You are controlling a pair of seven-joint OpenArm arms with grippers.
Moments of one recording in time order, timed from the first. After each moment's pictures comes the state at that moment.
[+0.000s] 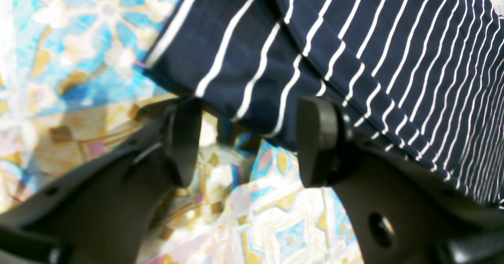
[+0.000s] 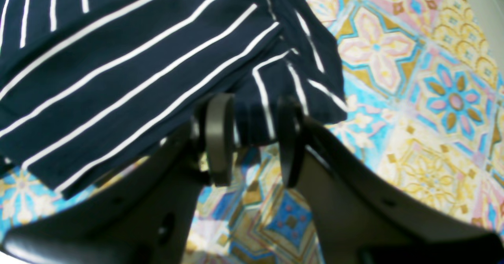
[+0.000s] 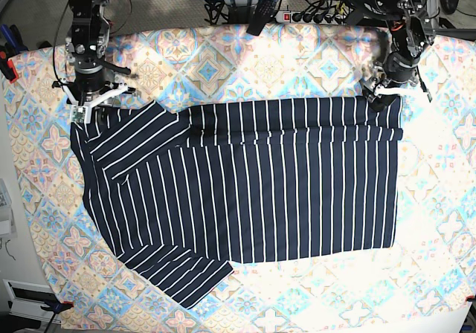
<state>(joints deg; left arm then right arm) 21.4 -6.3 -29.2 88.8 -42.5 -2.0 35.6 -23.4 10.3 12.0 89.4 8.2 1.1 -13.2</state>
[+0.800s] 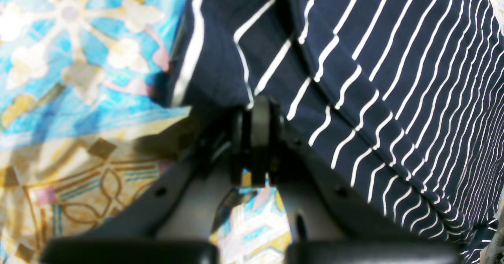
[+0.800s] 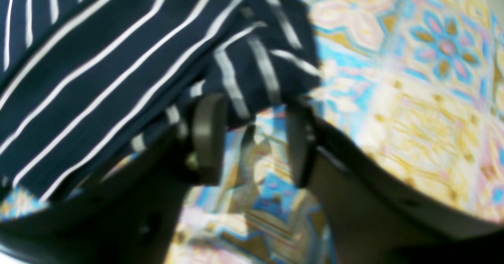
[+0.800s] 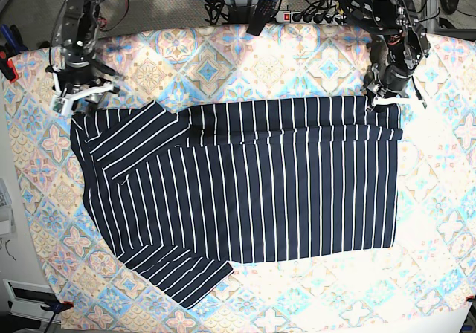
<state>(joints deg) 15.2 -6.5 -29.1 79.1 -43.0 -2.3 34.4 -23.8 8.2 19.9 89.1 18.1 0.9 -16.1</state>
